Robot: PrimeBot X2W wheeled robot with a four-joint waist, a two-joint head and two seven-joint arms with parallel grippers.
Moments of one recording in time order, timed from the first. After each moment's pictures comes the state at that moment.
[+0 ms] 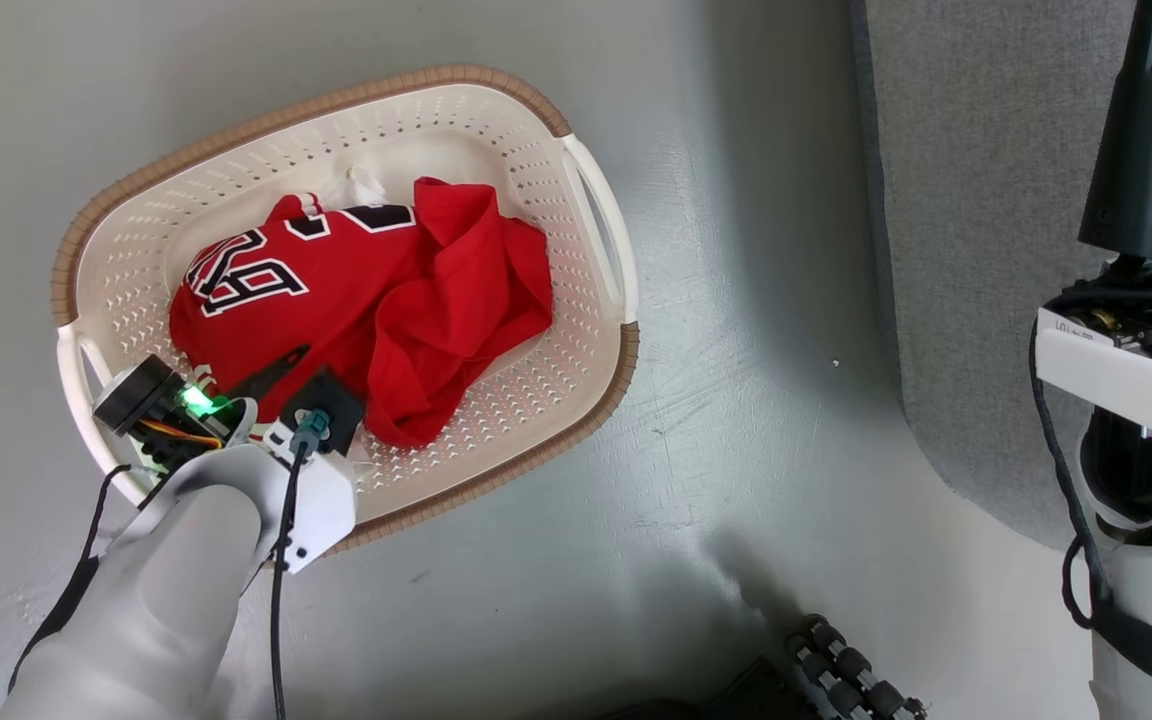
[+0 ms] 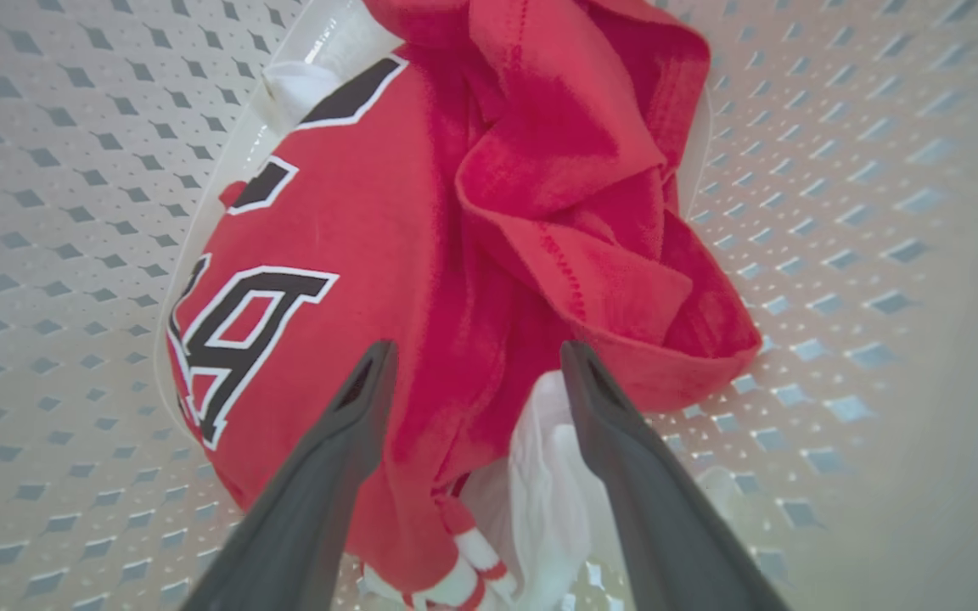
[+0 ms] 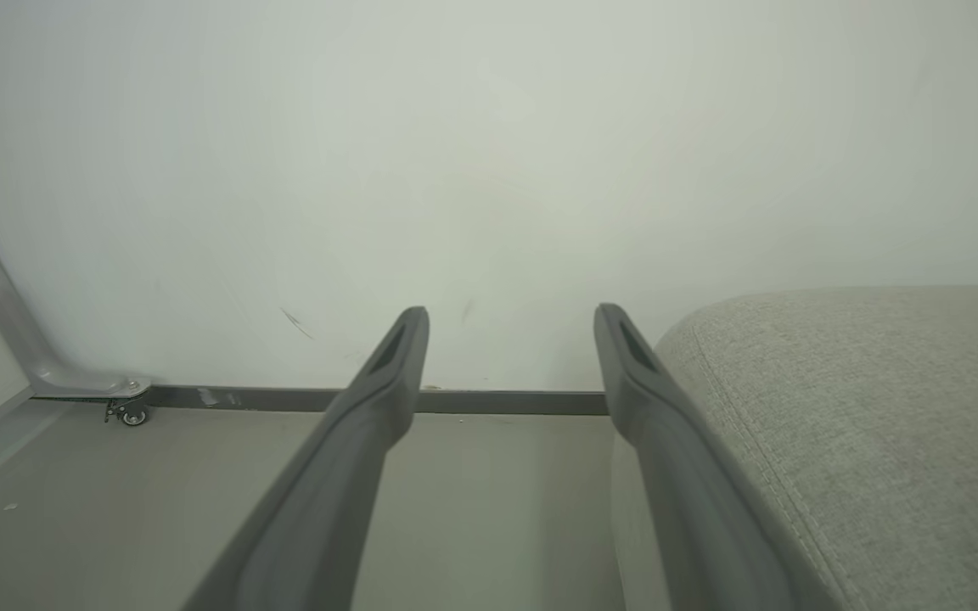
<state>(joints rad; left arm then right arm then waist) -0.78 0.25 -0.59 1.08 0.12 -0.06 -0.20 -0.47 -0.05 -0.06 -0.16 0.21 0.12 -0.21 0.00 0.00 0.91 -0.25</state>
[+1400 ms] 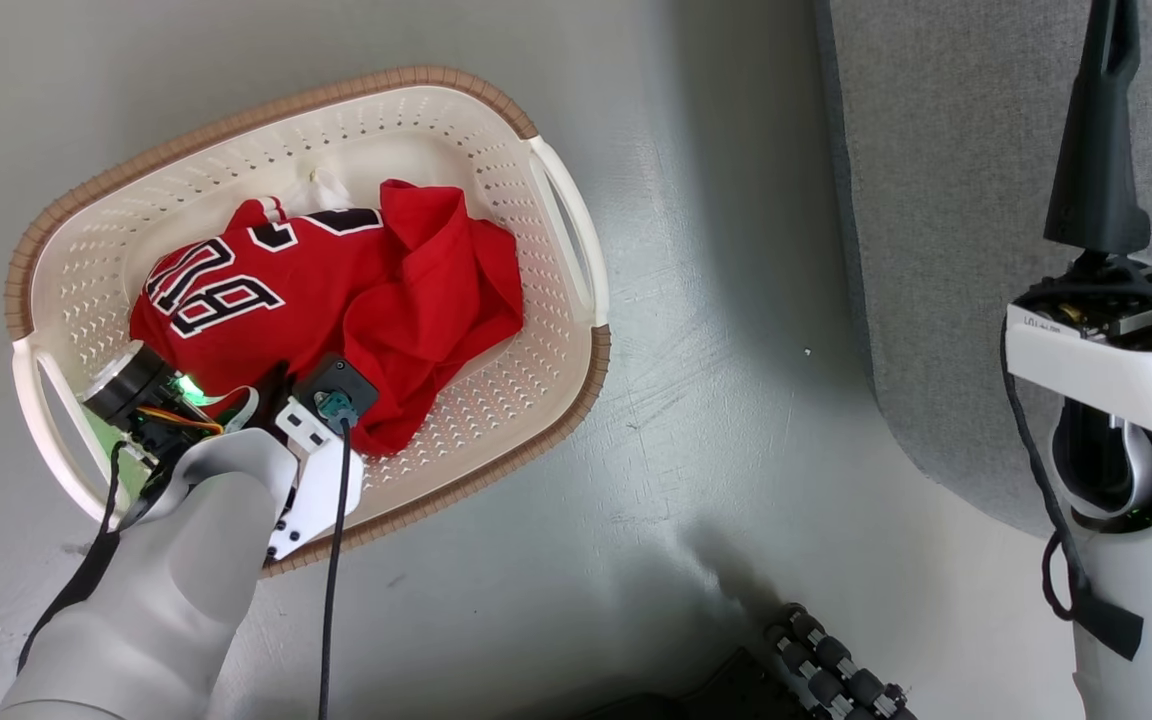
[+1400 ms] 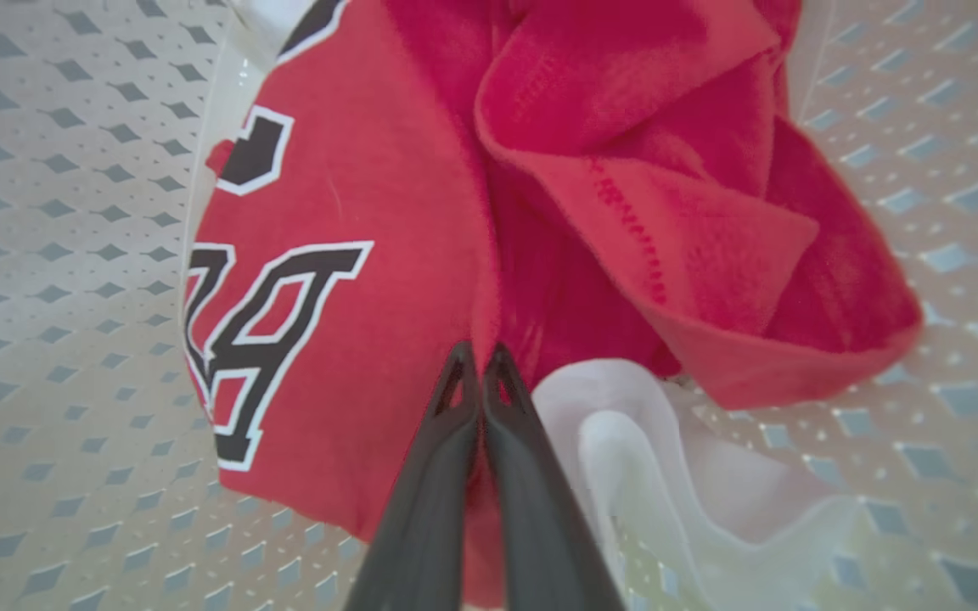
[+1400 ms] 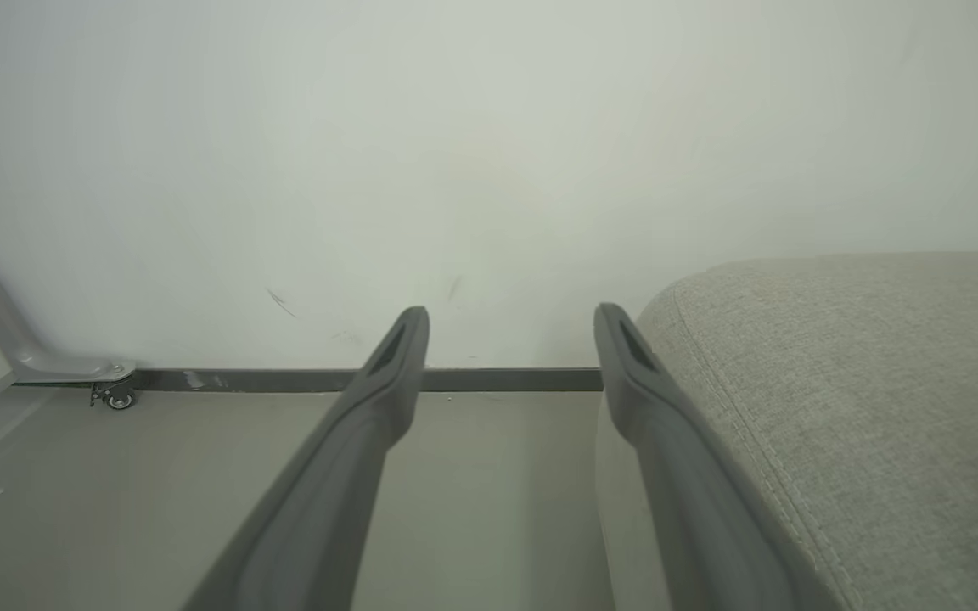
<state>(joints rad) -0.86 0.21 -0.65 1.21 0.21 0.08 -0.05 -0.49 -0.05 -0.03 -0.09 0.23 0.12 -0.24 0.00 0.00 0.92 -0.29</state>
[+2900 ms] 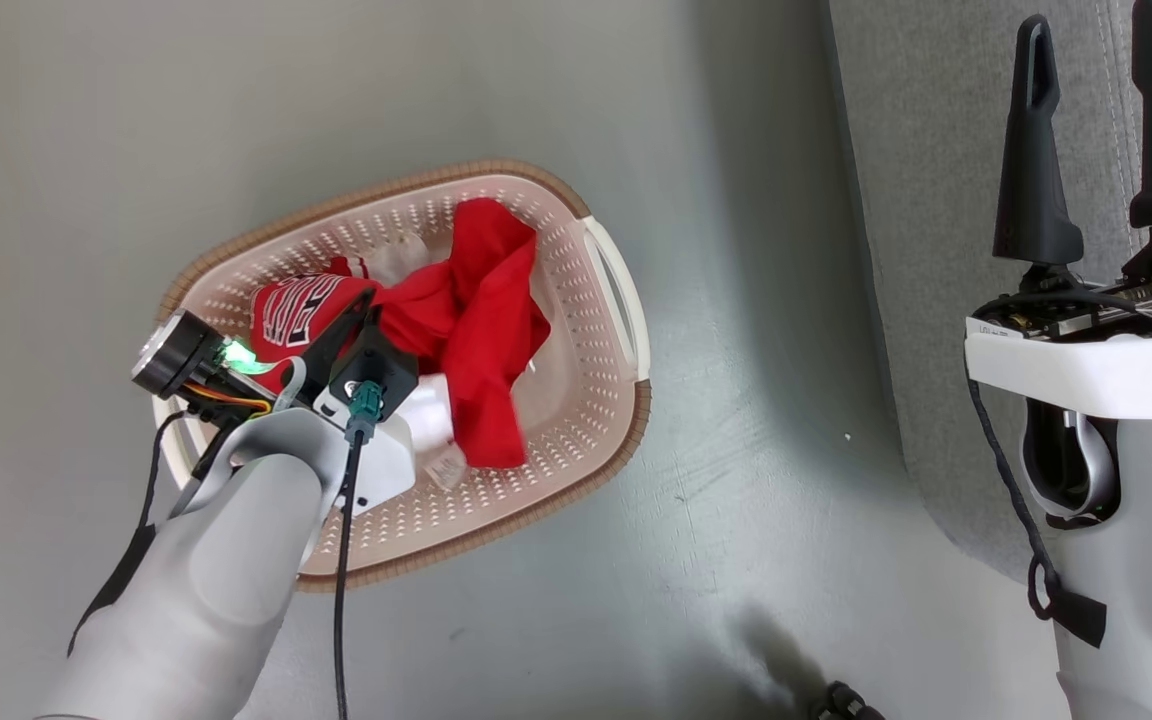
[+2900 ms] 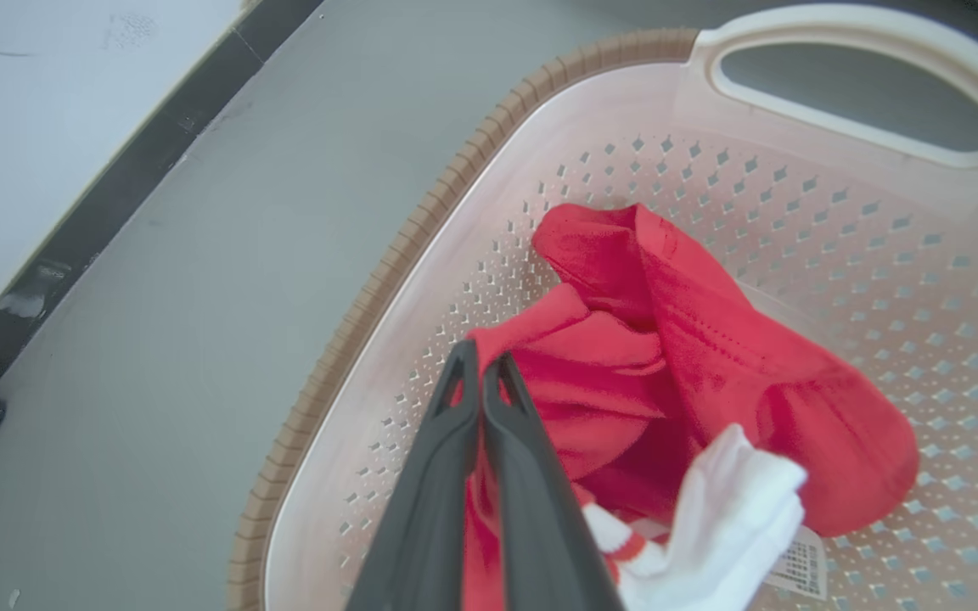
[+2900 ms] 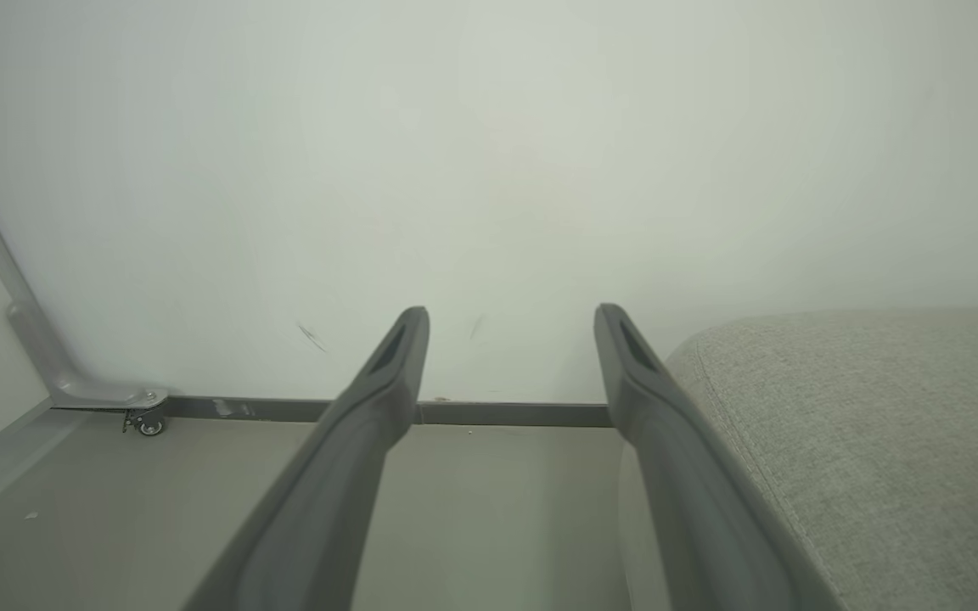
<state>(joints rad) -0.80 0.19 -0.61 0.99 0.13 0.13 -0.25 -0.49 -0.05 -0.03 0.04 0.17 0.12 -0.25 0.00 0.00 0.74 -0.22</state>
